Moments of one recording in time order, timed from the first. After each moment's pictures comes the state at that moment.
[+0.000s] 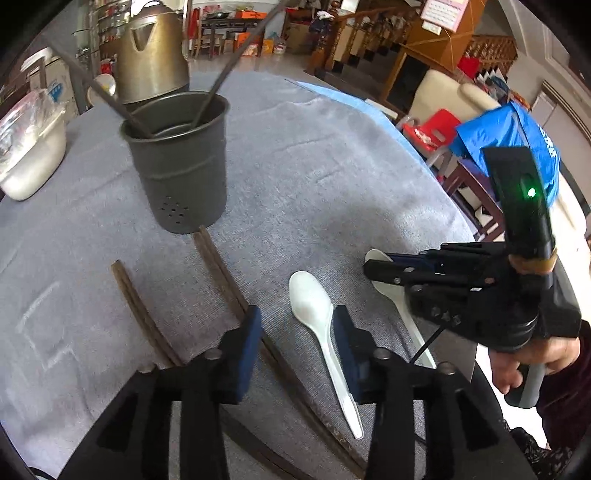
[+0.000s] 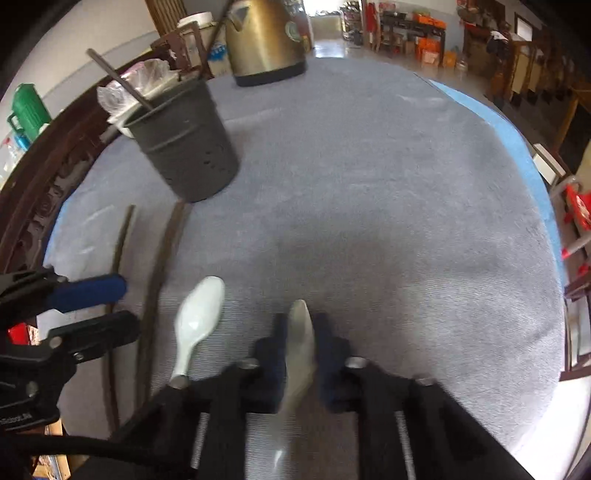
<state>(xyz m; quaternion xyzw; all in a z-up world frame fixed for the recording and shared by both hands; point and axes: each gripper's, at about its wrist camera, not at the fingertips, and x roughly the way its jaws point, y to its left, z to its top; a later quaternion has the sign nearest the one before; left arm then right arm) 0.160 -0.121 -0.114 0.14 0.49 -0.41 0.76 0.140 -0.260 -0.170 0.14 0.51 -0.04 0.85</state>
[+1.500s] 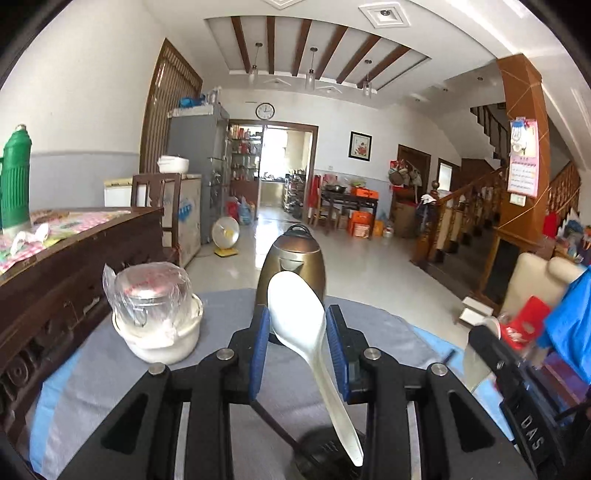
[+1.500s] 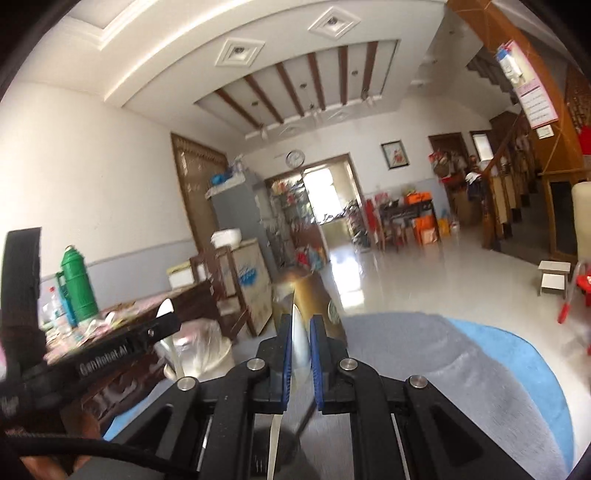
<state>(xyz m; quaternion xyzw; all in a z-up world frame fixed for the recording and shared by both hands) 0.263 -0.081 0.023 -0.01 0.17 -0.21 0.96 0.204 -0.235 -0.001 0.16 0.05 -0.08 0.98</state>
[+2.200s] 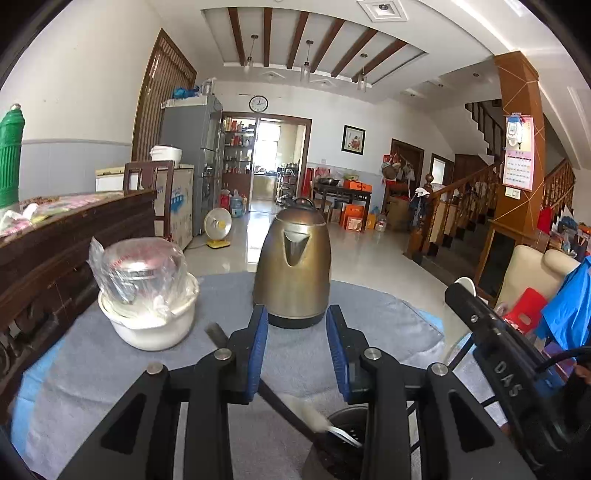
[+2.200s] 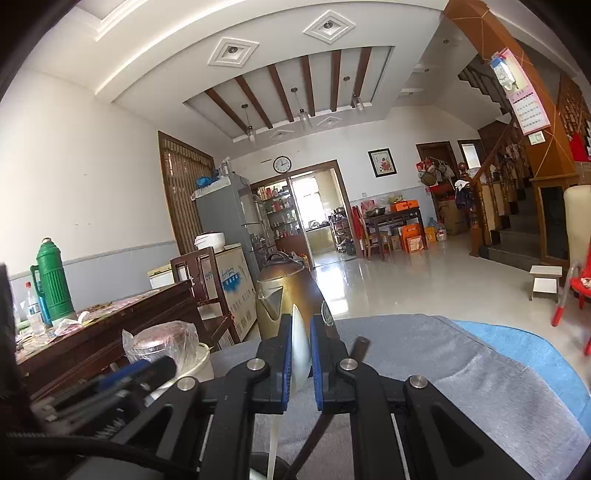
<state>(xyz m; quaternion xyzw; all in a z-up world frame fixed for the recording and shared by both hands) 0.276 -0.061 -0.016 -0.02 0.18 -0.23 0.96 0.249 -0.220 -0.027 0.14 0.05 -0.10 0.98</state>
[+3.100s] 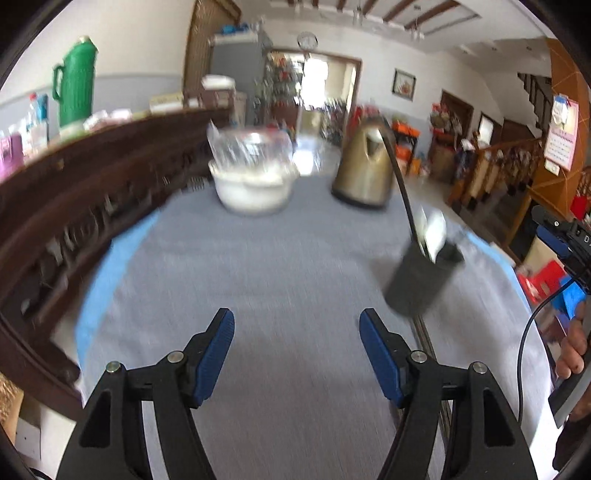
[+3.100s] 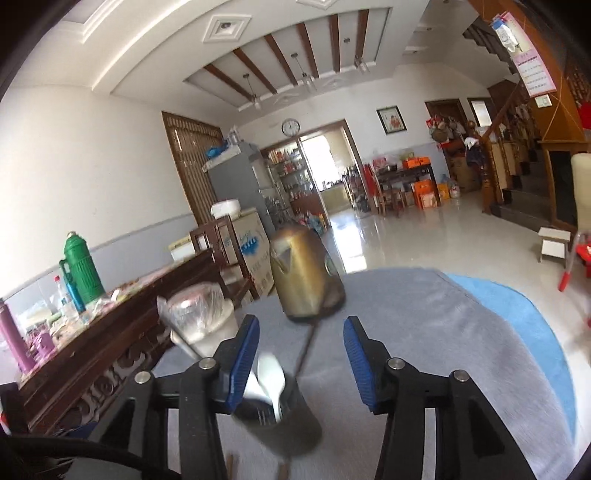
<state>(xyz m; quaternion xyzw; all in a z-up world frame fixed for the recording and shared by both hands) 0.160 0.069 -0.086 -0.01 0.35 -0.16 0.92 0.146 -0.243 -0.030 0.18 0.15 -0.05 0.97</state>
